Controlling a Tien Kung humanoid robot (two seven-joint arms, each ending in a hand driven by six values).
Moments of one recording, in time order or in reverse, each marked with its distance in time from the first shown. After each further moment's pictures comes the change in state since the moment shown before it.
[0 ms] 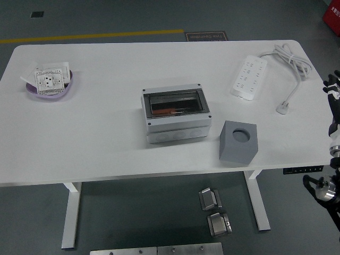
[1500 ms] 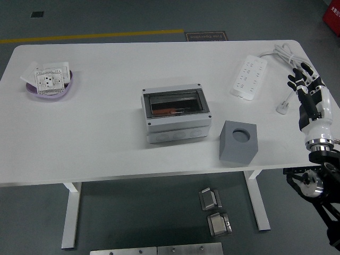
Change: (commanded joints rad) left arm -0.021 -0.032 -0.081 0.037 -0.025 -0.012 -0.011; right arm 0.055 0.012 -0.088 0.041 0.089 0.115 -0.054
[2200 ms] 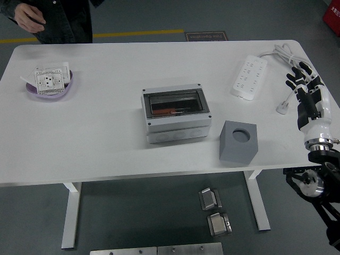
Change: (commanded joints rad) left arm -0.006 0.001 -0.040 0.004 0.012 -0.002 0.002; right arm -0.001 -0.003 0.004 0.013 -0.014 0.015 -0.011
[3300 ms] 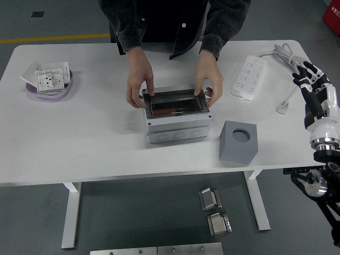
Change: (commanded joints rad) left arm -0.015 0.008 0.063 0.006 -0.003 0.005 0.014; right arm -0.015 -0.014 0.020 0.003 -0.065 -0.033 -0.012
